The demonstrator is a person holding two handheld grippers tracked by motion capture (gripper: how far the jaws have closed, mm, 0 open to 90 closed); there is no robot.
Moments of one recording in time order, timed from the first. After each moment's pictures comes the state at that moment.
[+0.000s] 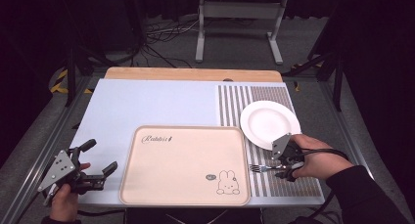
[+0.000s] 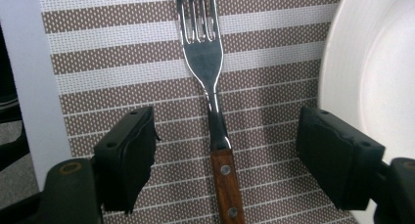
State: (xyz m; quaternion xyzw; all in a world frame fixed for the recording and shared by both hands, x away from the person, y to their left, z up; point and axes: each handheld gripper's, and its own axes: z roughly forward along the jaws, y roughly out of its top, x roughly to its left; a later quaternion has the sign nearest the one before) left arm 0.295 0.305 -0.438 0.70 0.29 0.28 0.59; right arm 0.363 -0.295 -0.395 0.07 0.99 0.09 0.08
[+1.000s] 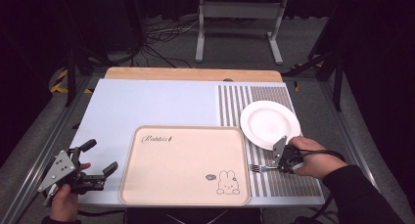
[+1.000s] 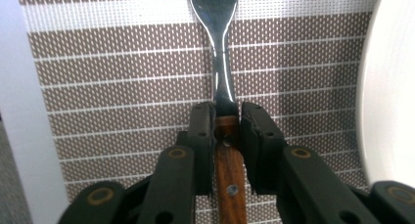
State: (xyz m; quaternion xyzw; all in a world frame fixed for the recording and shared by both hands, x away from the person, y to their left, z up) left arm 0.294 0.304 -0.437 0.71 0.29 0.28 0.59; right arm 0.370 -0.303 -0.411 0.04 1.00 0.02 0.06
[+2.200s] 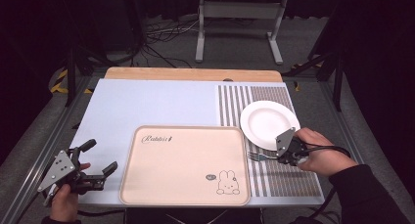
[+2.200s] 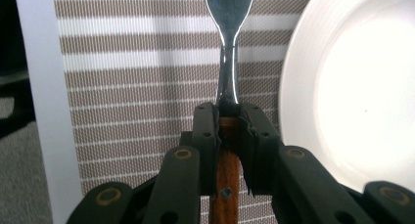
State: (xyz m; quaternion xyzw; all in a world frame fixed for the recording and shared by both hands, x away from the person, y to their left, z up) left arm 0.294 0.305 -0.437 0.70 0.29 0.28 0.59; right arm 0.368 -0.298 -0.367 0.03 0.99 0.08 0.09
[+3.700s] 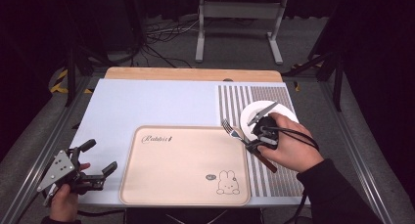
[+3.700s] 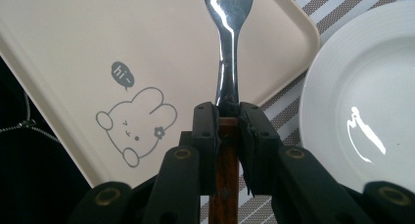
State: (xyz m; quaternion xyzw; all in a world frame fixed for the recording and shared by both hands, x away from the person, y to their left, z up) left arm 0.294 0.305 -0.438 0.70 0.29 0.28 0.59; right arm 0.370 -0.213 -0.323 0.34 0.92 0.19 0.07
